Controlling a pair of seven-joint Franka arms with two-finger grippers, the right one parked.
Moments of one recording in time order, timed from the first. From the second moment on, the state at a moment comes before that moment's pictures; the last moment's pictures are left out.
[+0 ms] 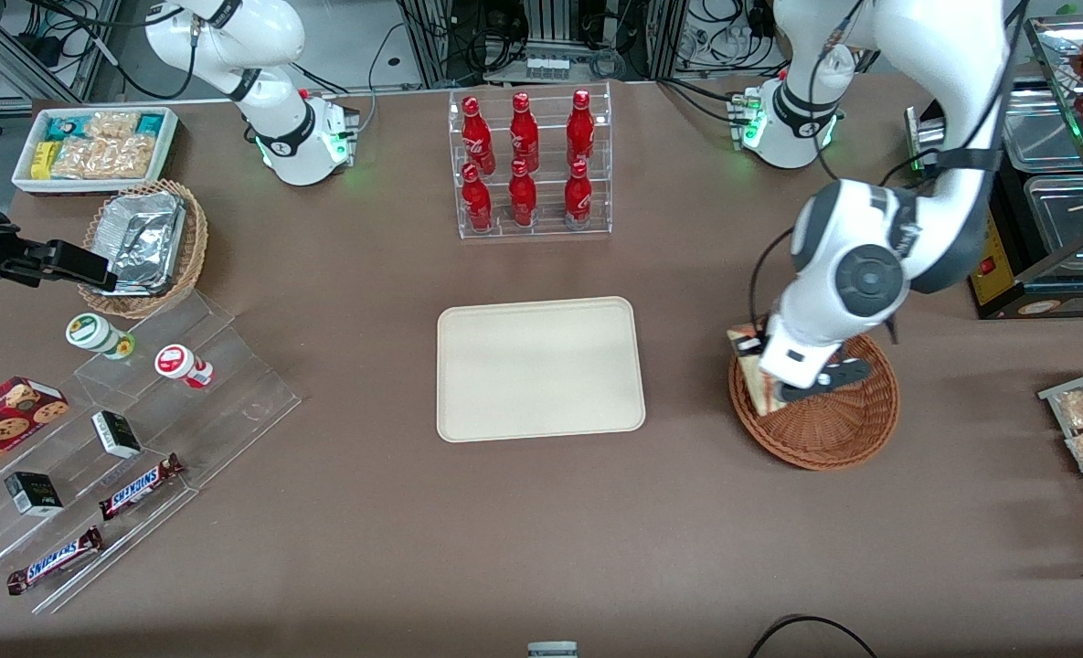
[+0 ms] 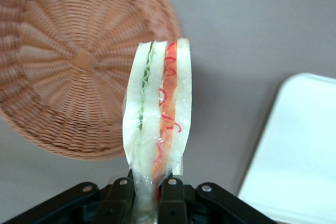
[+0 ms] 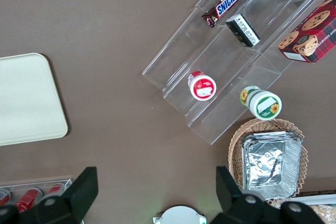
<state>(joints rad) -0.35 0.27 -0.02 -1.89 -0.02 2.01 -0.60</state>
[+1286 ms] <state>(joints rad) -0.74 0.80 -0.03 -1.30 -0.08 2.02 -0.87</state>
